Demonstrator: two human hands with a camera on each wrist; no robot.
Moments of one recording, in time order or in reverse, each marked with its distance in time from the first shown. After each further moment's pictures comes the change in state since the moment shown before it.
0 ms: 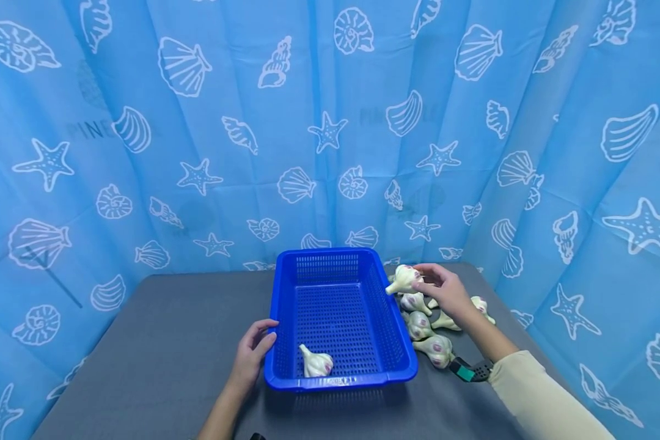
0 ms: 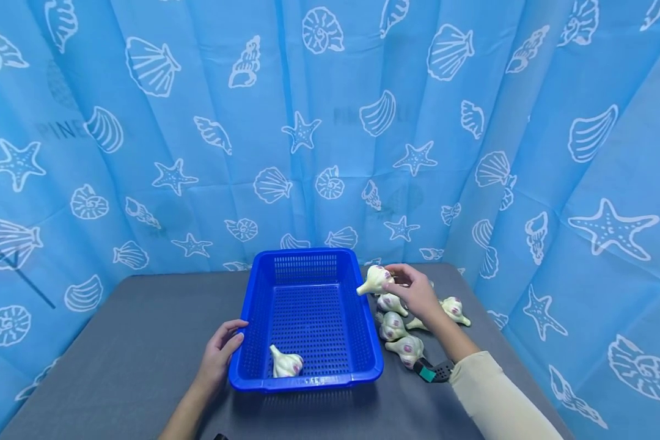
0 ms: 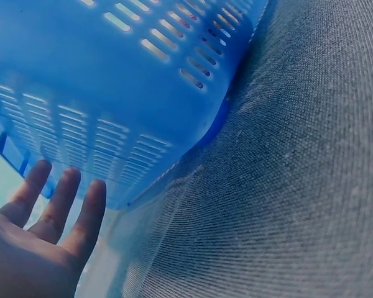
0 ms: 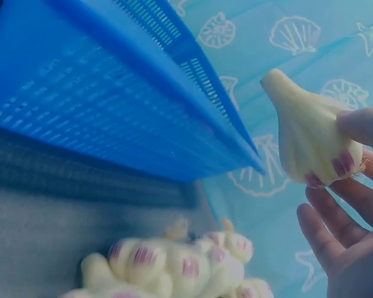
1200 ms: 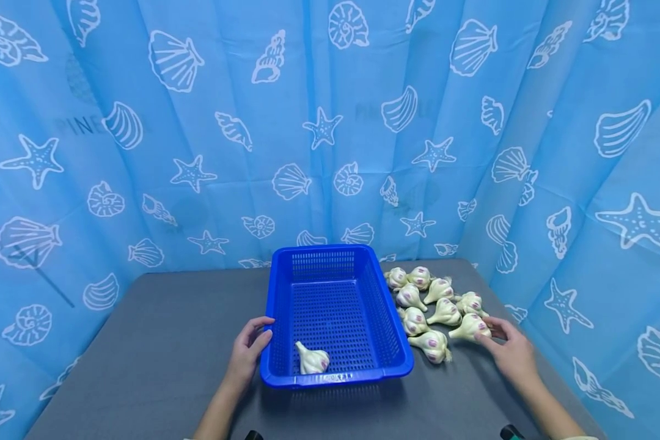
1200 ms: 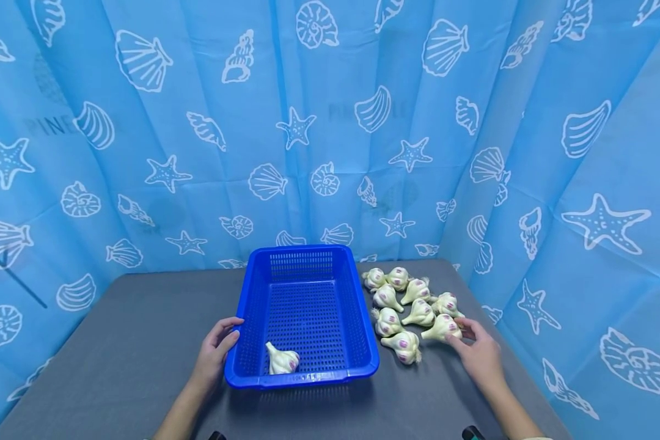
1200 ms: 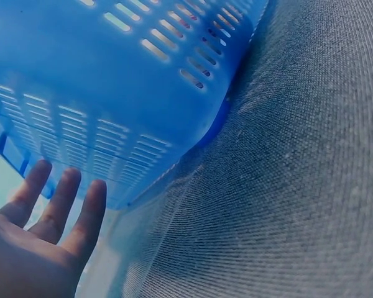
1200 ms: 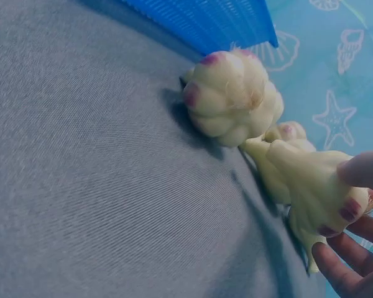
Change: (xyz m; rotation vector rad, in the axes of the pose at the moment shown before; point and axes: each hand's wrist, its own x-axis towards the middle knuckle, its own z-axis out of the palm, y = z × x) left_hand 0.000 0.001 -0.001 -0.004 -0.013 -0.019; right_hand -0.117 0.070 -0.054 -0.416 0.369 0.118
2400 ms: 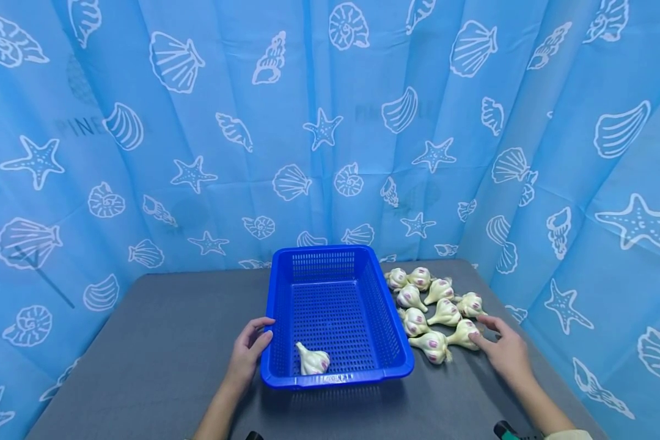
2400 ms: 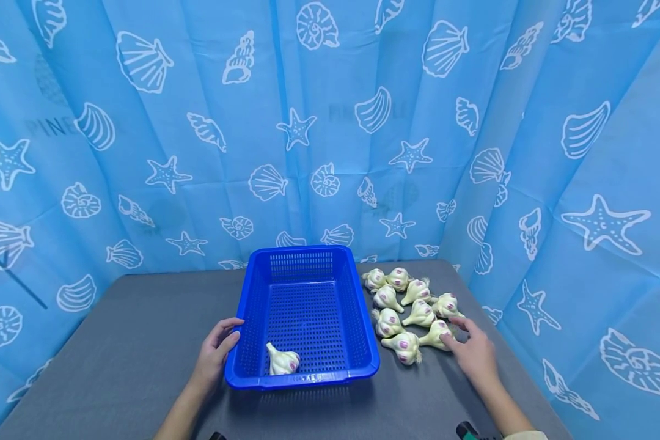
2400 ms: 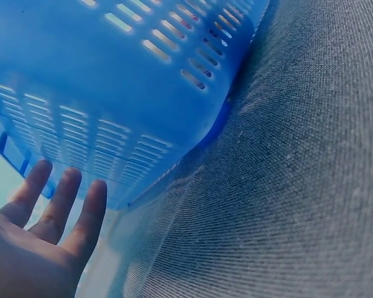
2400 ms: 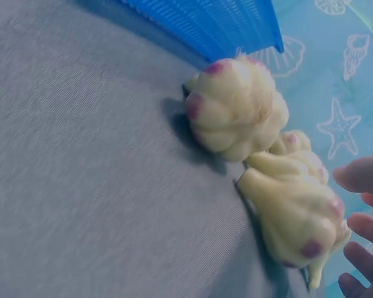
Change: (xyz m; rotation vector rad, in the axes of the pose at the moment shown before) left_hand 0.000 0.000 0.000 -0.002 -0.002 0.023; right_hand 0.004 0.000 0.008 -0.086 -0.077 0.056
